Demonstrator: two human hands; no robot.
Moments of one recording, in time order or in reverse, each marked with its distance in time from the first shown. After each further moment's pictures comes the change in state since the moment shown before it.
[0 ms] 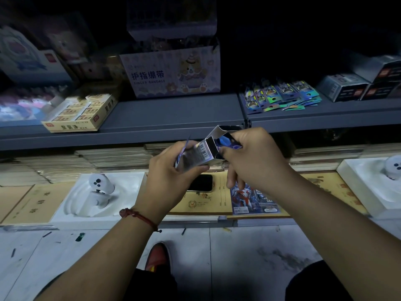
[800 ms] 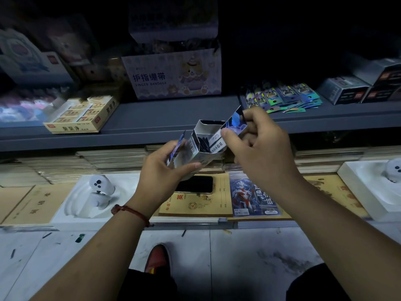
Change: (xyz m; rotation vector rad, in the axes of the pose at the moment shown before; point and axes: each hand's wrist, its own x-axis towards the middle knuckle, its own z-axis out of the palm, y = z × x) left_hand 0.006 -0.004 -0.013 -0.226 -0.066 -0.202; right_hand 0.010 0.012 0.000 -0.080 0.415 -0.353
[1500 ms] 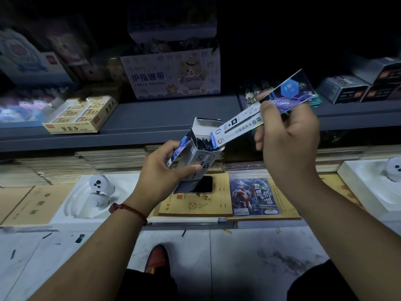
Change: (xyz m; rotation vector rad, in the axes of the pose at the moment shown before) left_hand 0.006 -0.008 0.000 -0.004 -0.047 -0.023; right_hand 0.003 -0.005 -0.016 0.357 0.299 0.083
